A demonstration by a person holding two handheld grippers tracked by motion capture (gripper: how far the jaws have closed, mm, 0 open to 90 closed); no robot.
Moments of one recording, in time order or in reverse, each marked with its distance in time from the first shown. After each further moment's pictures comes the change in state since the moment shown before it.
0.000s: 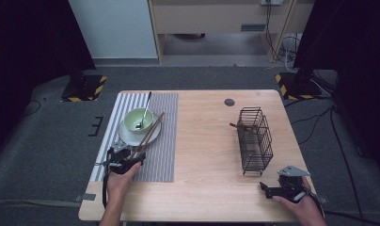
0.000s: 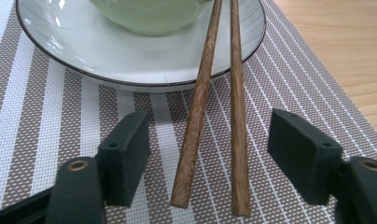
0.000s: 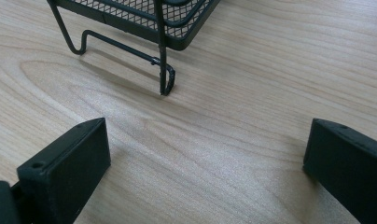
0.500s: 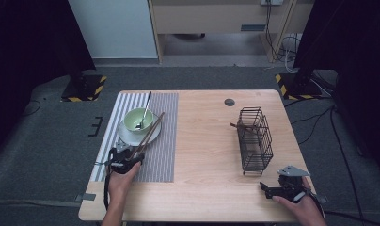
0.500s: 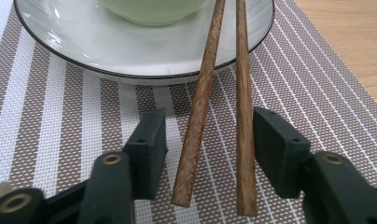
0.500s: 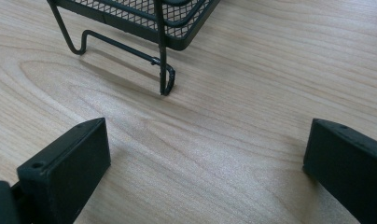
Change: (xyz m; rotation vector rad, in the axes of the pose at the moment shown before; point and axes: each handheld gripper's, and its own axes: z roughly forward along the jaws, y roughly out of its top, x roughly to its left) left arm -0.002 0.000 0.004 0.030 0.031 0.020; right arm 0.000 0.000 0.000 0.000 0.000 -0.001
